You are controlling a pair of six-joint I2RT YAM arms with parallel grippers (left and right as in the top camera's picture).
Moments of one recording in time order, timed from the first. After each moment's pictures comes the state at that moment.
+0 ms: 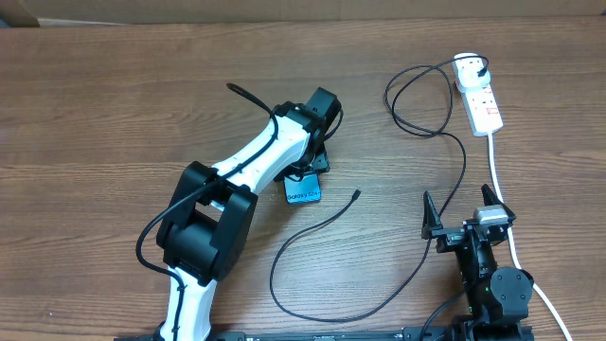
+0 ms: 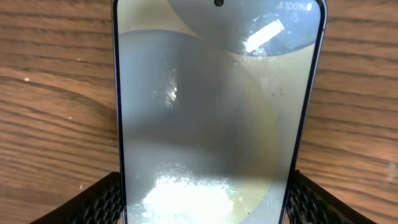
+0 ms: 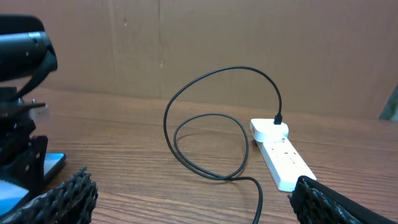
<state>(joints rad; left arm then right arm) -0.56 2.13 1.59 -0.95 -0.10 -0.78 0.03 0.01 0.02 -0.03 -0.08 -0.06</state>
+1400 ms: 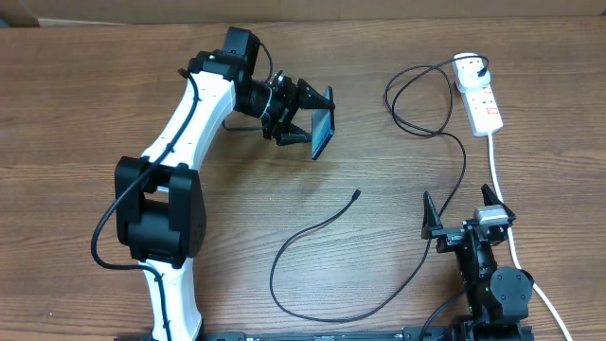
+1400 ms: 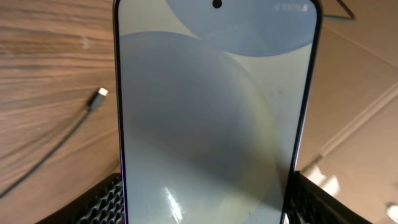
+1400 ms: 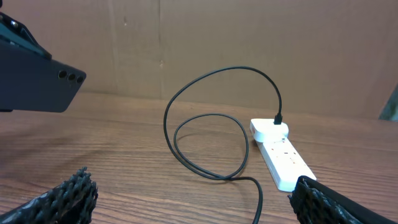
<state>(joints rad) -0.24 2.13 1.81 -1.02 1.07 -0.78 0.03 0.01 0.02 -0.03 -0.08 -0.06</state>
